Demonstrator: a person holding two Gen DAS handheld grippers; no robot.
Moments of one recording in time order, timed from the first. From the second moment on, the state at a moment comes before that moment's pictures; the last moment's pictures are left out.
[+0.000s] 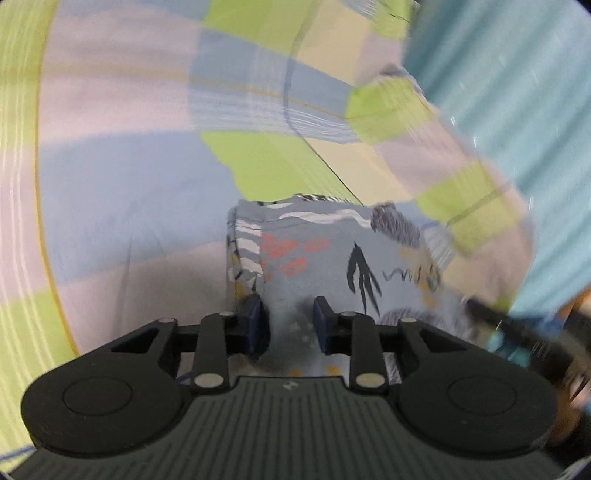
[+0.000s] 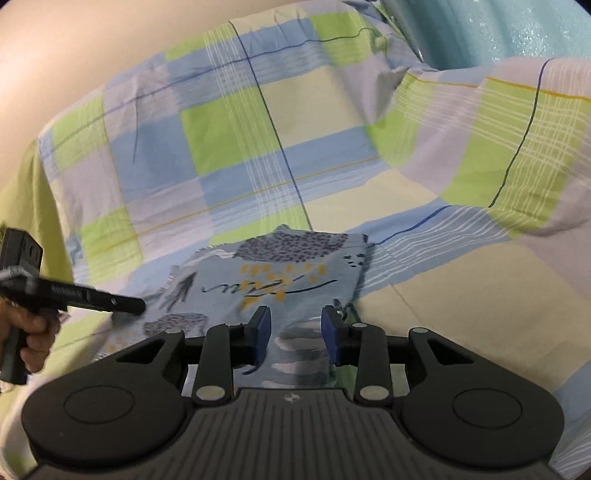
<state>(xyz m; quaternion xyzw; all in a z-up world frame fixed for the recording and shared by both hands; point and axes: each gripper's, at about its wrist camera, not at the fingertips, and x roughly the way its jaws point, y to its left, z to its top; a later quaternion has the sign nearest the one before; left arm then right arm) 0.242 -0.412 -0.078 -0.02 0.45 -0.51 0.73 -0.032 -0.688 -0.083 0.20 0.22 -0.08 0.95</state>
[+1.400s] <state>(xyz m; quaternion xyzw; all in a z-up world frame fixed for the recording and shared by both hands) 0.263 -0.448 -0.081 0.10 0.33 -0.47 0.82 0.072 -0.770 -0.104 0.29 0.23 -0.12 0.92</state>
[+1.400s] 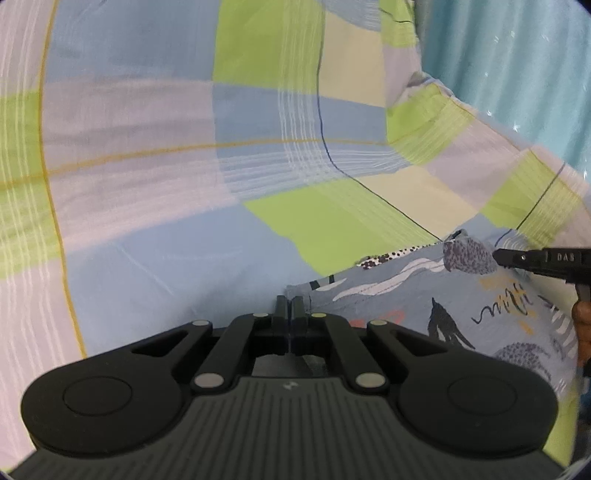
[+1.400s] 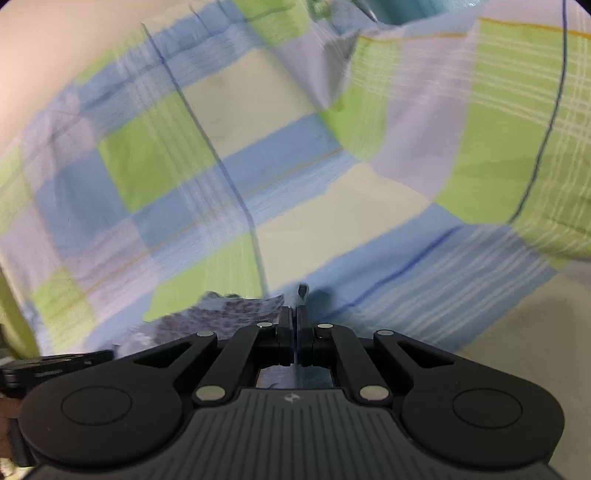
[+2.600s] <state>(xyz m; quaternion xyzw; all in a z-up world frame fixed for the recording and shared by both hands) 0.089 -0.417 -0.054 0.27 0.19 -0.54 0.78 -0.063 -0.667 -0.068 0.11 0.25 -0.05 0.96</state>
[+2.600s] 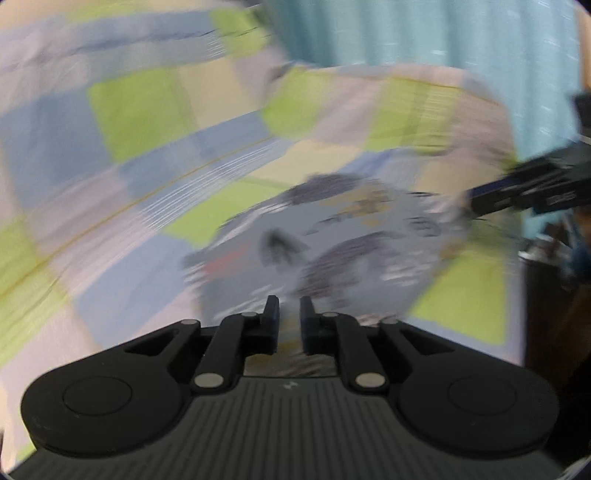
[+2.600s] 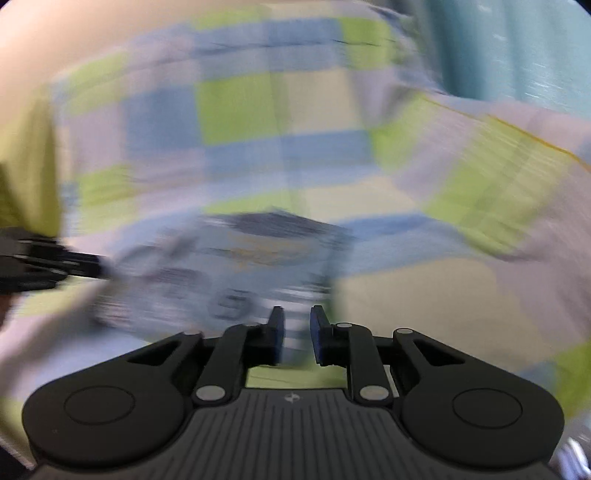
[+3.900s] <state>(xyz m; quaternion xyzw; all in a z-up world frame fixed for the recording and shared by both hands) 0.111 -0.461 -0.071 0.27 0.18 -0.55 0.77 0.024 -0.631 -0.073 0.05 0.25 -0.01 0.97</state>
